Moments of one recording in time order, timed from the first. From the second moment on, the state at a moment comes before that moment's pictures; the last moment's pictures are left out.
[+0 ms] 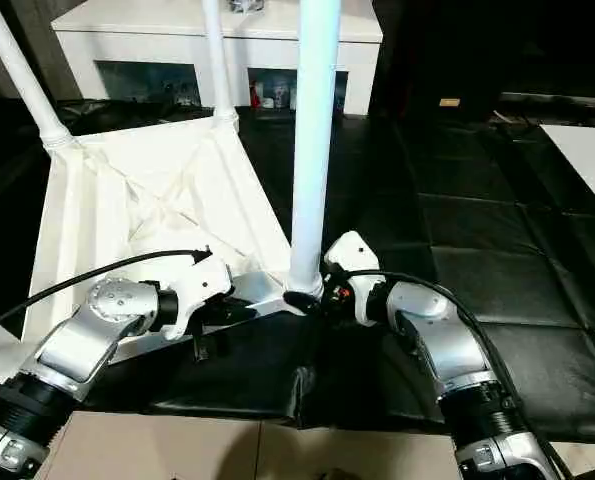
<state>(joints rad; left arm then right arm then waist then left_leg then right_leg) -0.42 0.38 -0.34 0.25 0.05 0.28 -0.96 -0.38 -0.37 0.18 0.29 0.12 0.23 0.86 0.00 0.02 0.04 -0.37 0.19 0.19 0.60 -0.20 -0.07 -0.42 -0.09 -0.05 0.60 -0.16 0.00</state>
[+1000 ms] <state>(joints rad) -0.55 0.23 -0.32 0.42 0.08 0.37 -0.73 -0.44 -0.12 0.08 0.42 0.07 0.27 0.36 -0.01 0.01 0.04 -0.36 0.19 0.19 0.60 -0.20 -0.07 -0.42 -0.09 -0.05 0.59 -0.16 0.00</state>
